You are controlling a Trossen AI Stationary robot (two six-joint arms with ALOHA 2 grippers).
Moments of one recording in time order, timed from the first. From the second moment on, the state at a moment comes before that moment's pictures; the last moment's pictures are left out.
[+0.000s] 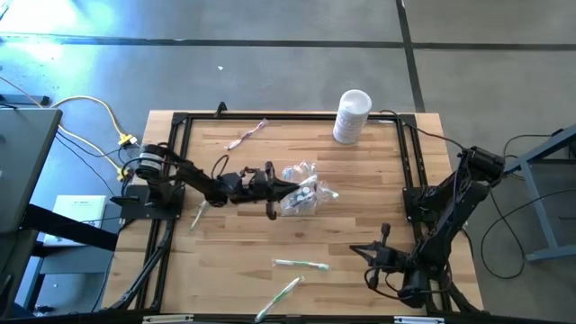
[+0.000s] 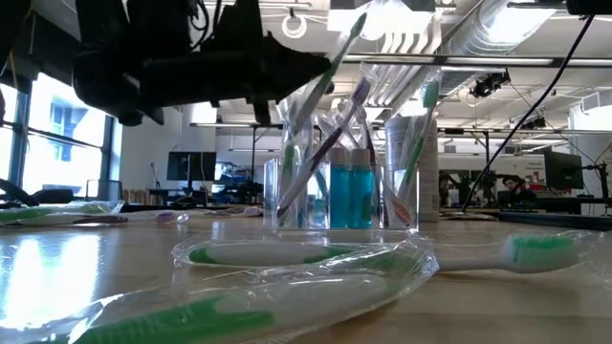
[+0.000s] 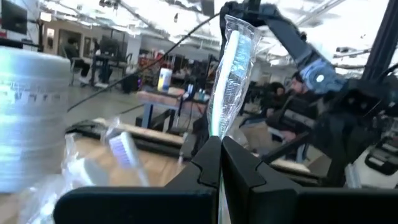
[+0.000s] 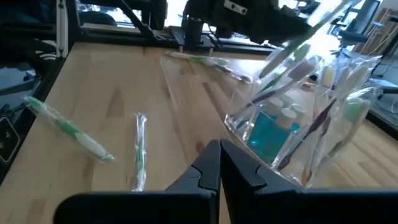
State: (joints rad) left arm -0.06 1.82 0.61 1.51 -0.16 -0.19; right arm 1.05 1.50 0.80 -0.28 1.24 0.81
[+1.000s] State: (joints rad) left arm -0.12 1.93 0.50 1.56 -0.18 -0.29; right arm 1.04 1.50 0.80 -0.28 1.21 0.76
